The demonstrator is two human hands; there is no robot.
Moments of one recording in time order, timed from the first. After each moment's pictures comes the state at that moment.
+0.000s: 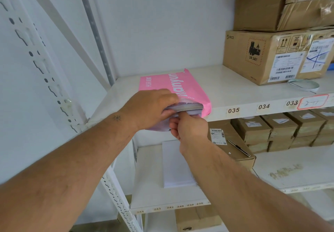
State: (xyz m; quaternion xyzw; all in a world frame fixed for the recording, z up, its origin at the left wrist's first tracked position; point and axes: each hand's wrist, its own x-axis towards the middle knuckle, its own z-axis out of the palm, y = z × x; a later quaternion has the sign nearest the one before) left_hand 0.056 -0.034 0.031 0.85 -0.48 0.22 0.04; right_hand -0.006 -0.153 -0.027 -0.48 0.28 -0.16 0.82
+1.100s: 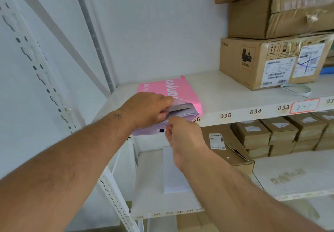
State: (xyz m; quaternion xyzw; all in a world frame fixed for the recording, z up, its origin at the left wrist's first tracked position) left_hand 0.051 -0.054 0.053 0.88 -0.43 0.19 -0.09; right_hand -0.044 -0.153 -0.001 -0.48 0.23 -0.08 0.84
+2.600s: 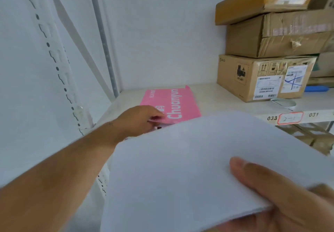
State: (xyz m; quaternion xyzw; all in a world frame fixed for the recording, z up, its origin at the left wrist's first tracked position) left_hand 0.069 -0.004 0.024 0.93 -0.34 0.05 0.15; right_hand -0.264 -0.174 0.074 -0.47 0.03 -0.11 0.88
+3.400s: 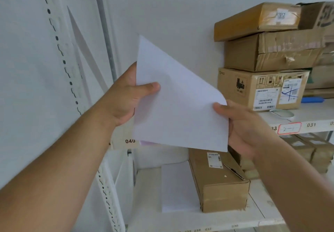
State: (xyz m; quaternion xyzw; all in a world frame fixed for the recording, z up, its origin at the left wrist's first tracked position) left_hand -0.027 0.009 0.137 0.68 -0.33 0.03 0.66; right_hand -0.123 -0.251 0.069 -0.59 -0.02 -0.12 0.80
